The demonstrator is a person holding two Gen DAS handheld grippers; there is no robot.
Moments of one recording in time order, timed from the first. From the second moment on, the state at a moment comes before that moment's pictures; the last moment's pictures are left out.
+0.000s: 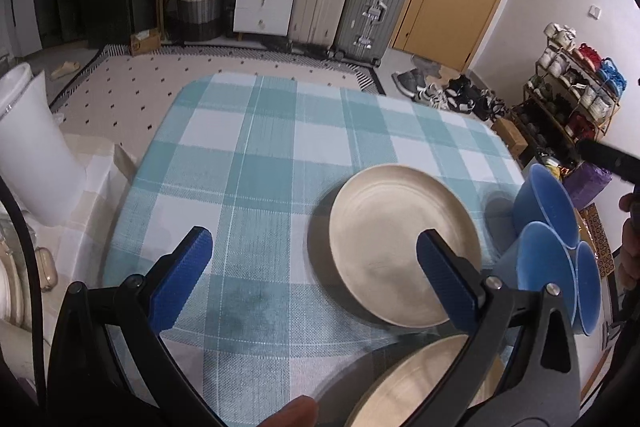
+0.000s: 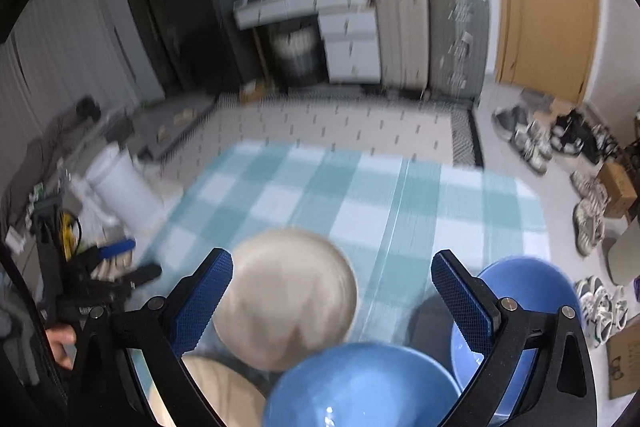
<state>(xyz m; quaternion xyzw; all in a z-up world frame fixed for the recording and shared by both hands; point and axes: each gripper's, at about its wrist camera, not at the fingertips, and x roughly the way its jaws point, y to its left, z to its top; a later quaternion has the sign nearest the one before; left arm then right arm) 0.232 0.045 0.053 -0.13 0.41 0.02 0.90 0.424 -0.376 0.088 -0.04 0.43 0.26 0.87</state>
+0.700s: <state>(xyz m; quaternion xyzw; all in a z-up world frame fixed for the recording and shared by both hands) 0.281 0.041 -0.042 -0.12 0.49 0.04 0.86 0.485 -0.337 -0.033 -0.13 0.59 0.24 0.76</state>
